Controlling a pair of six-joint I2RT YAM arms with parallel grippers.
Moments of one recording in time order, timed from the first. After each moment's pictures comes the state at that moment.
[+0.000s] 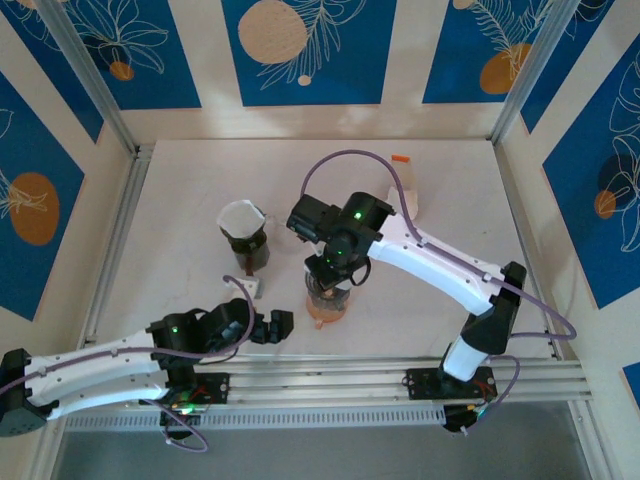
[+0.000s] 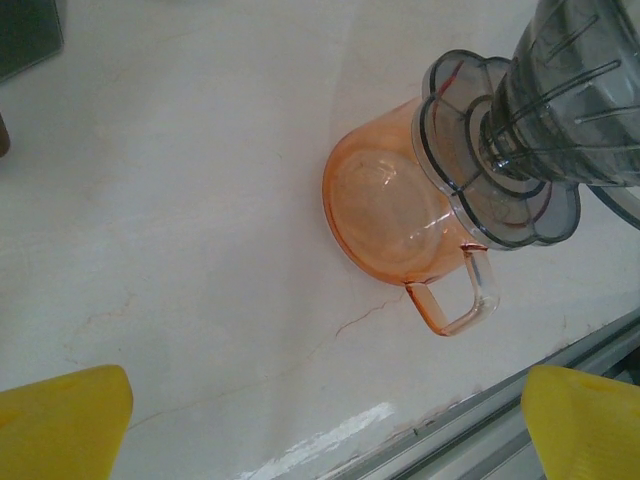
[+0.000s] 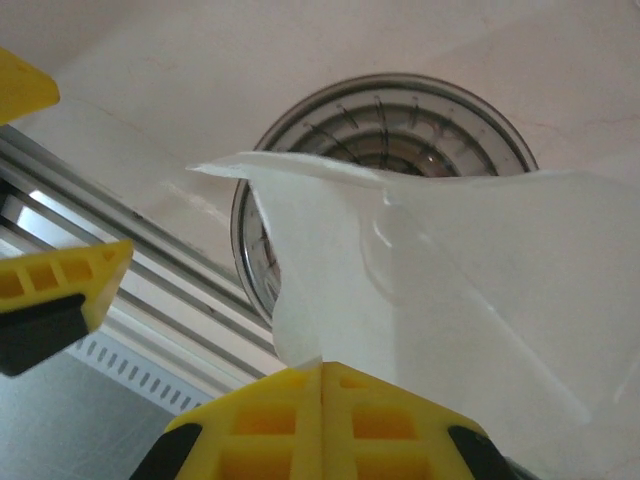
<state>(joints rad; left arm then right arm) -1.18 0.70 0.47 -0.52 -0.30 -0.88 1.03 1.66 1.78 -1.50 0.03 0.45</state>
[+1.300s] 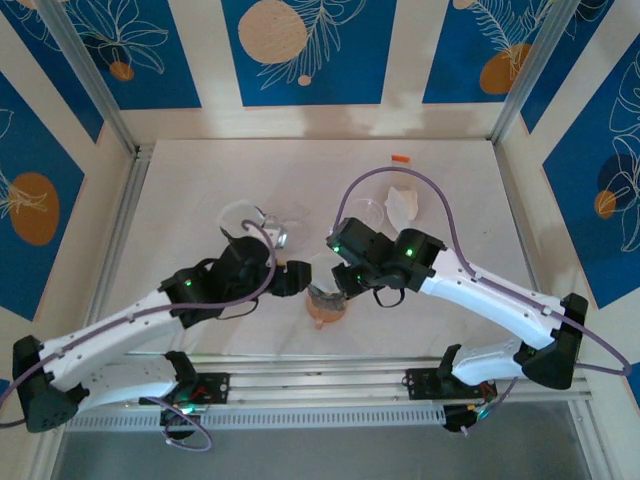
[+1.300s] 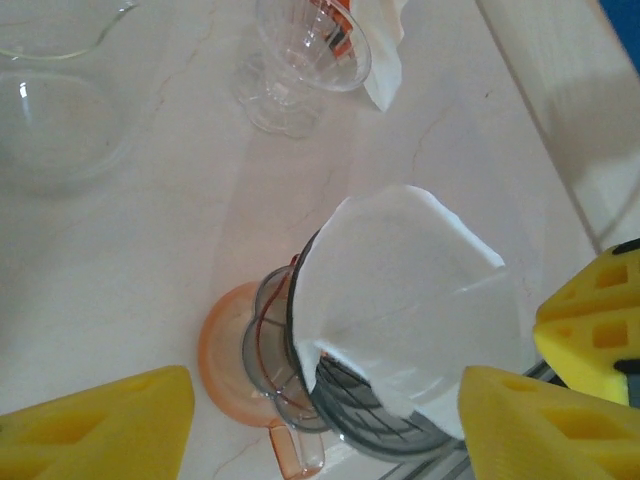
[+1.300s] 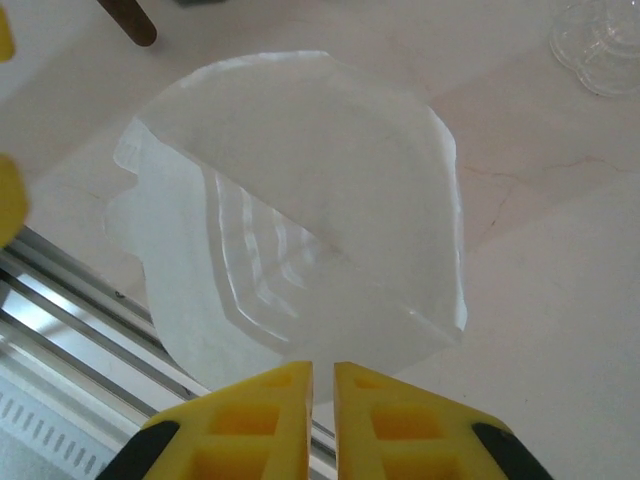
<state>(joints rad) -0.97 1.04 0.91 -0.50 -0.09 -0.70 1.03 1.29 1.31 -1.13 0.13 0.51</state>
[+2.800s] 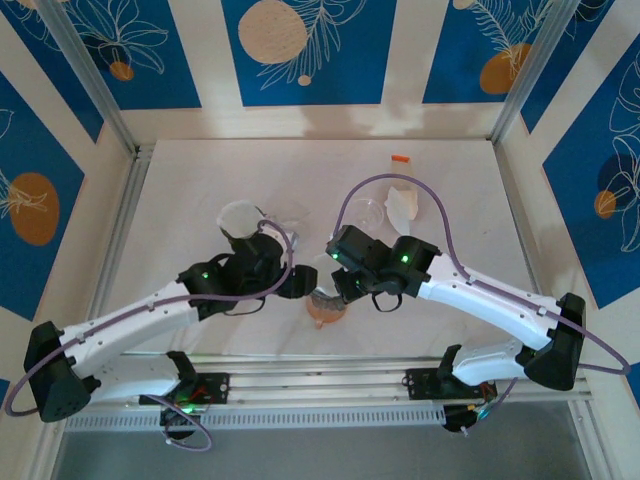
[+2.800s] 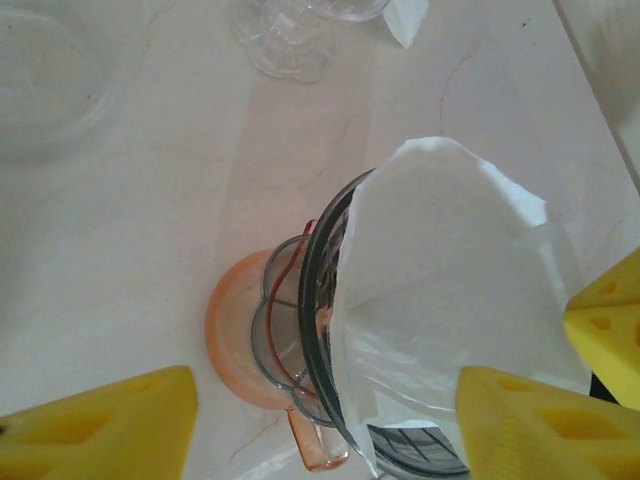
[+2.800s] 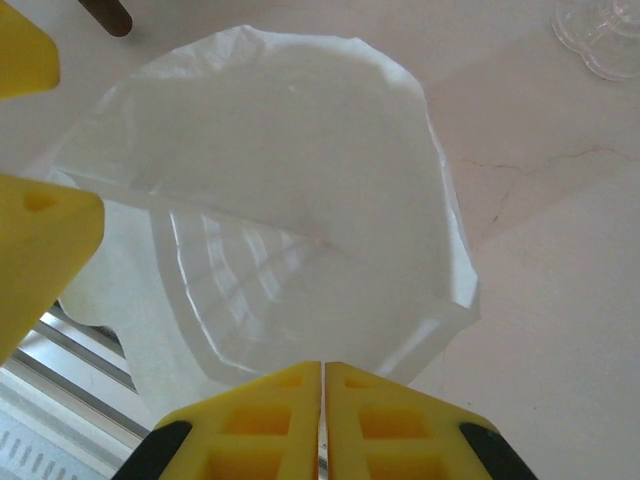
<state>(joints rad) -0.94 1.12 0.90 -0.51 -0.03 -0.66 1.03 1.28 1.23 -1.07 0.15 0.53</state>
